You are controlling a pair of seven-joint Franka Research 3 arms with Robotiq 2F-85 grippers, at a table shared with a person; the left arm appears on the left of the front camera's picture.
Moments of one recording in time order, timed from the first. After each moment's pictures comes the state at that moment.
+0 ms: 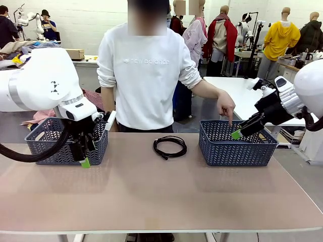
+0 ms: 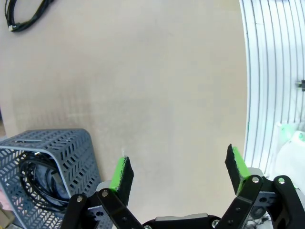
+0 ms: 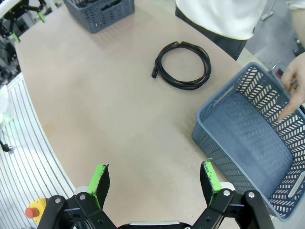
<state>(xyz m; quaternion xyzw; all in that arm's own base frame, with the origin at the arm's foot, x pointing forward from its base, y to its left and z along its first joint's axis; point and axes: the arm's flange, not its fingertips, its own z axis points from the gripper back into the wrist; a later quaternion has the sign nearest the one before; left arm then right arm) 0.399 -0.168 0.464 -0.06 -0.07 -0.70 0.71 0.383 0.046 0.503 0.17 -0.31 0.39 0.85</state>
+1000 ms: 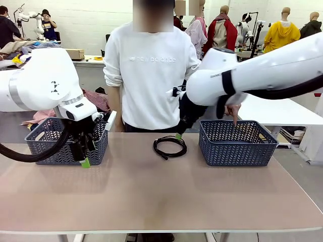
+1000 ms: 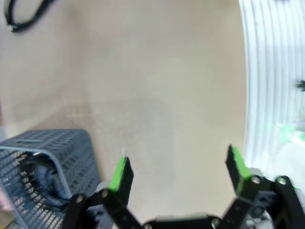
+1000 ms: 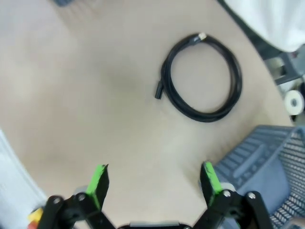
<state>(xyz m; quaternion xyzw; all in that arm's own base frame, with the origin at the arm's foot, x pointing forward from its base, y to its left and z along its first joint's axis) 0.400 -0.168 0.463 -0.06 -0.07 -0.70 0.71 0.526 0.266 0.466 0.04 -0.14 0.43 0.89</state>
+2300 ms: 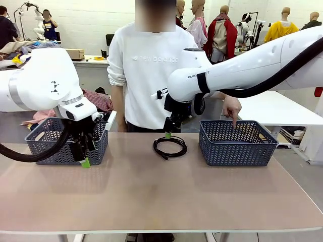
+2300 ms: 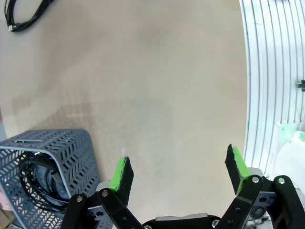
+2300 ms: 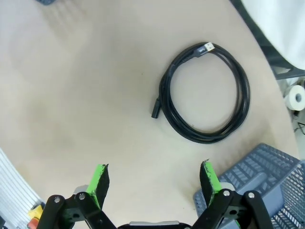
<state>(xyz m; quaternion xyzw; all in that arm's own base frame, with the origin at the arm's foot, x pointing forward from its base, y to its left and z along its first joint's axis) 0.400 -0.168 0.463 -0.06 -0.07 -0.70 0.71 0.574 0.312 0.440 0.02 -0.08 0.45 0.89</state>
